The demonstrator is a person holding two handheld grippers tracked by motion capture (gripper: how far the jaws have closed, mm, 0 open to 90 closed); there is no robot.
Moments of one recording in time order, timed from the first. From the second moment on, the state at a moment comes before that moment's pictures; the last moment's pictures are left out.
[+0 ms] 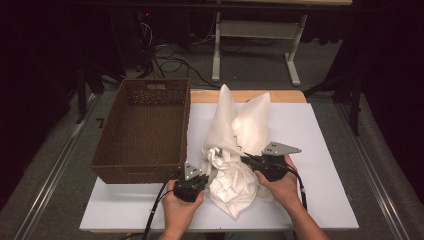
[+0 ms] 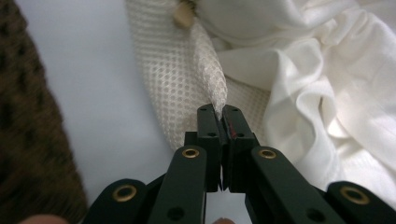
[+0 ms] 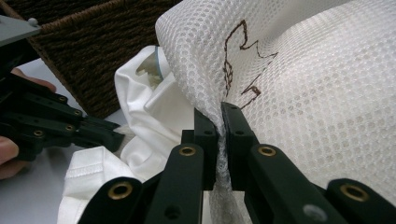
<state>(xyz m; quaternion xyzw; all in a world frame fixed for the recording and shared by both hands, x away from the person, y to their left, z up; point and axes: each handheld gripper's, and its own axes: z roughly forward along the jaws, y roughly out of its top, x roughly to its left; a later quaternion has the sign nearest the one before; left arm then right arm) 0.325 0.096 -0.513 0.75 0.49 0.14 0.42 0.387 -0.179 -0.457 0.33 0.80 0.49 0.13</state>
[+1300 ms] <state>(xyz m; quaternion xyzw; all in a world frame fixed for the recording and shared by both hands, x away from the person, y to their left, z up) 0.317 0.039 -0.489 0.76 0.44 0.19 0.44 0.369 -0.177 -0.460 0.32 0.80 0.50 0.10</state>
